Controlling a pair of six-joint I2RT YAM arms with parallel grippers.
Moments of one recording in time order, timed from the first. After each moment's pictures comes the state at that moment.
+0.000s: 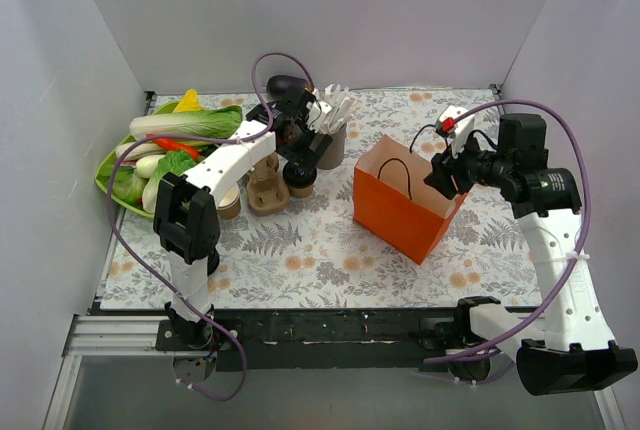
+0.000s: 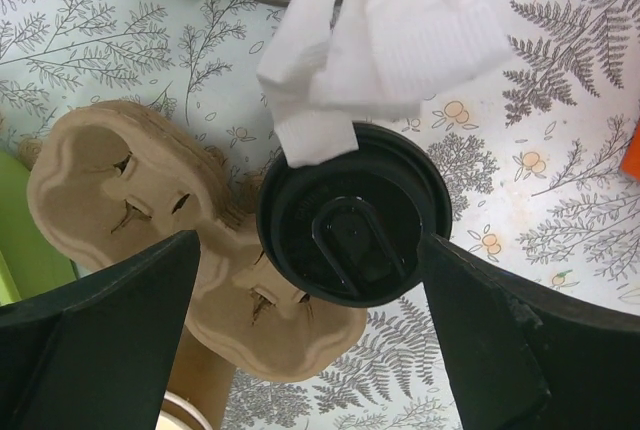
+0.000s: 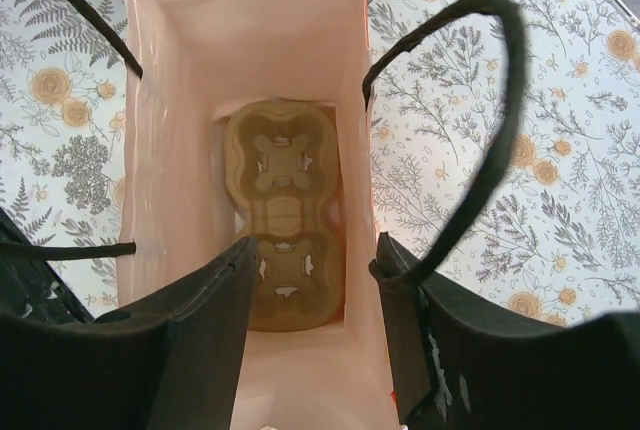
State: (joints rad) left arm -0.56 1.92 1.76 -0.85 -0.08 0.12; right arm 0.12 1.04 1.30 -0.95 -0.58 -0.54
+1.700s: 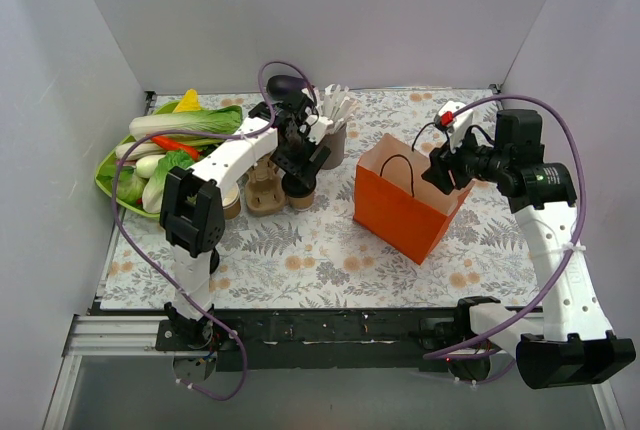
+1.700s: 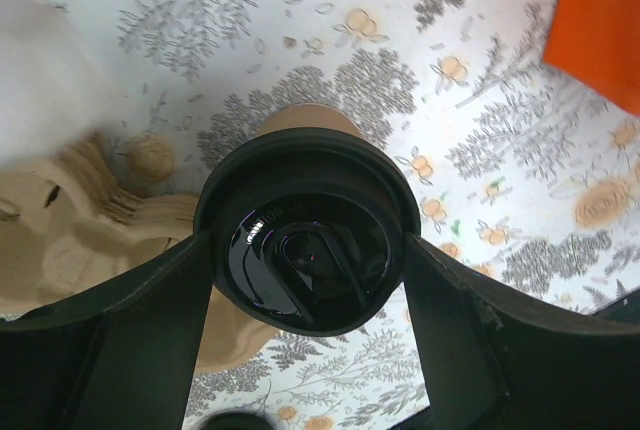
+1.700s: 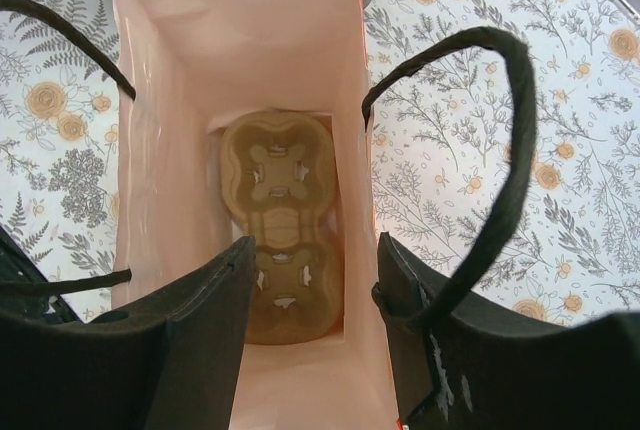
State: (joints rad) left arm -0.53 2.00 1.81 -1.00 0.13 0.13; right arm 0.12 1.06 1.30 -0.90 -0.58 -0.50
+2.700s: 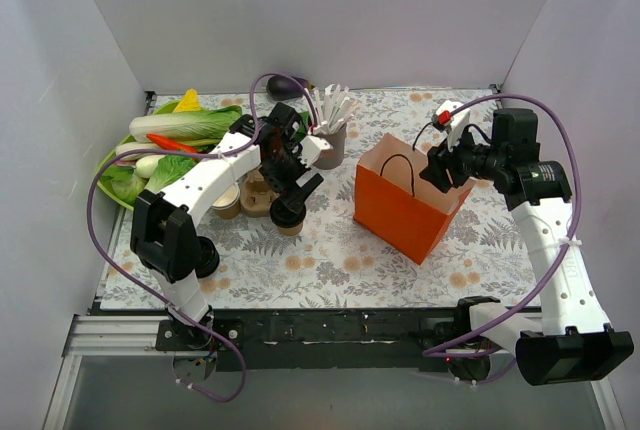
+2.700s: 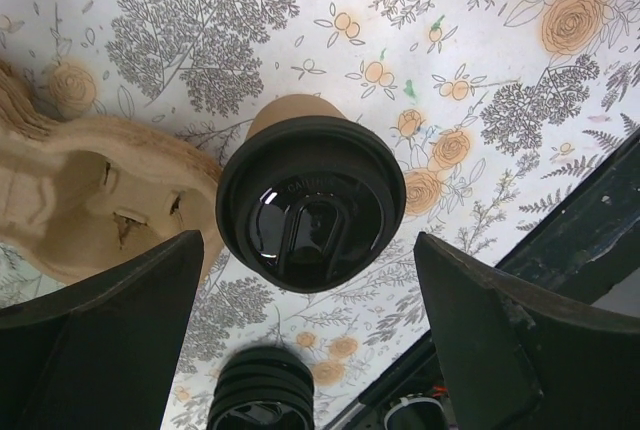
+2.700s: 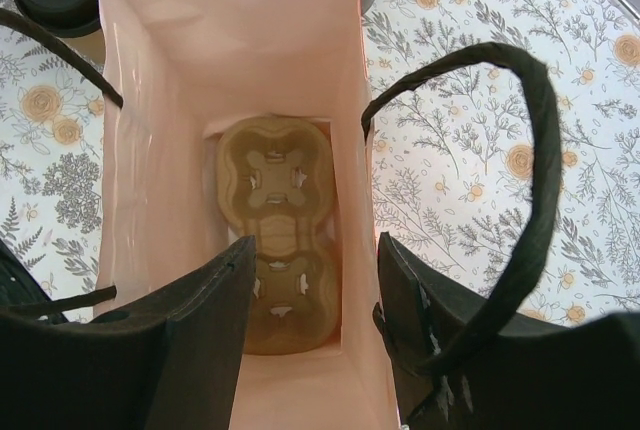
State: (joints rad) left arm -0.56 1.75 1.59 -1.10 0.25 0.38; right arm 0.12 1.08 1.28 -0.86 -0.59 -0.50
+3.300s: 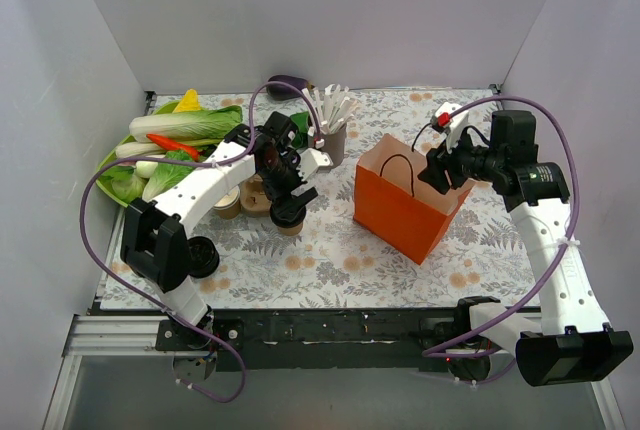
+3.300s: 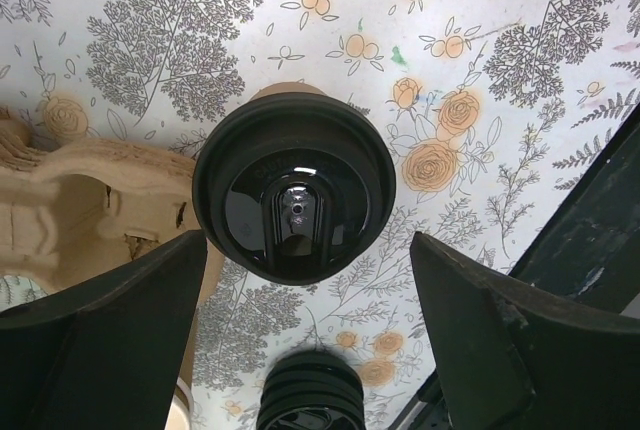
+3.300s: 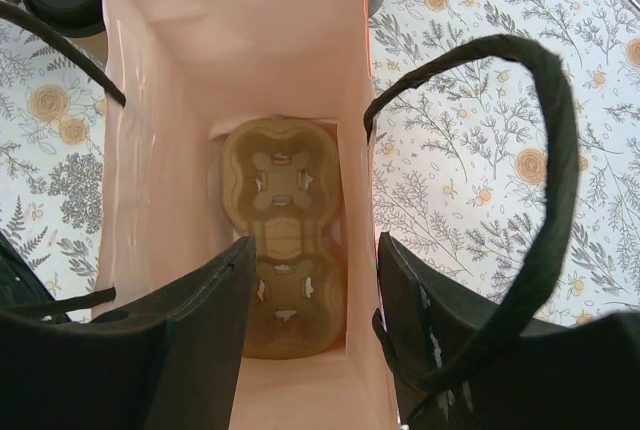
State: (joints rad) left arm -0.56 1.67 1.48 -1.07 0.29 0.56; right arm 0.12 1.08 1.26 -0.85 -0.61 -0.50
